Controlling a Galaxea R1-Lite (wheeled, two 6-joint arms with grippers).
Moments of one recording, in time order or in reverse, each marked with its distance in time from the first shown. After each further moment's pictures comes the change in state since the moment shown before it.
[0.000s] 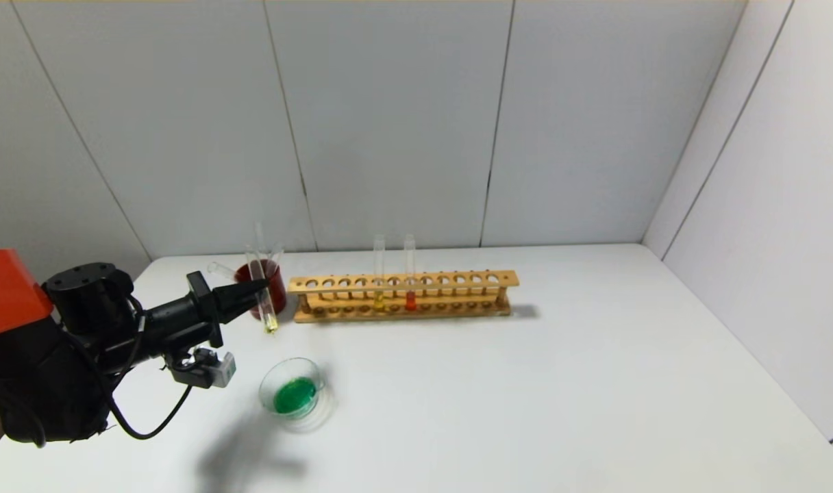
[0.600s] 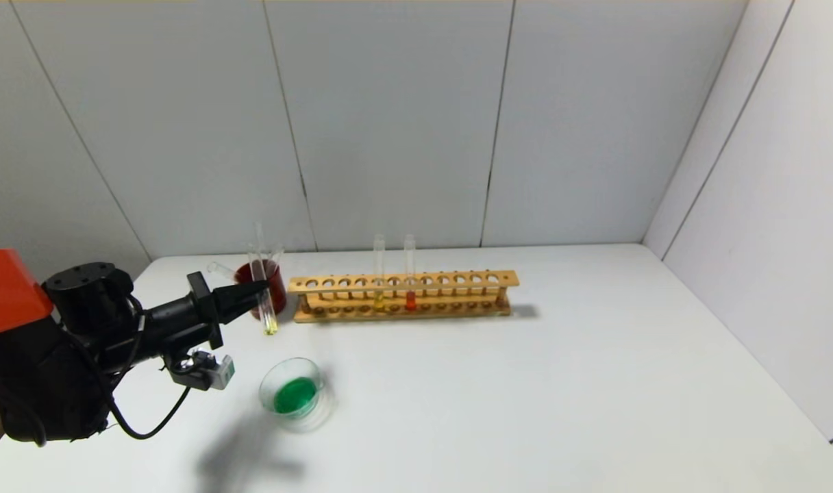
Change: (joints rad) left arm 0.002 0.002 -0.005 0.000 -0.026 0.028; right arm 0.000 0.000 0.000 0.000 0.000 0.000
